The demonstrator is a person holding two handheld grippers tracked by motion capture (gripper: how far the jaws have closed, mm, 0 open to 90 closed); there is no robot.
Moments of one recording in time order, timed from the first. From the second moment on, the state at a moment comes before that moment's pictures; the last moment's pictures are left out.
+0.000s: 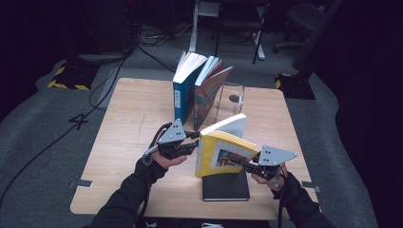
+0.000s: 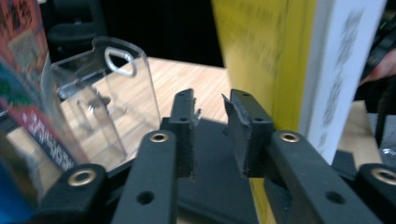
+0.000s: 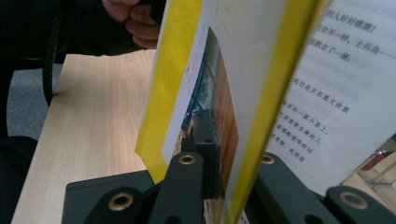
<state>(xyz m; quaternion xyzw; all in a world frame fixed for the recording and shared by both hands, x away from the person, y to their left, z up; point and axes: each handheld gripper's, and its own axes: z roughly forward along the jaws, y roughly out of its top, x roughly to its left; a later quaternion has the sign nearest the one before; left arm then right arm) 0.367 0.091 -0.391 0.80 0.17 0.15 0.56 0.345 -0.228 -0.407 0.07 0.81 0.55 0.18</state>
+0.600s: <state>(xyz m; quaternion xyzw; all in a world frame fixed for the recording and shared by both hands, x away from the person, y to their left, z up) 0.339 0.109 -0.448 0.85 0.20 0.13 0.46 0.335 -0.228 -0.409 0.07 0.81 0.55 0.19</state>
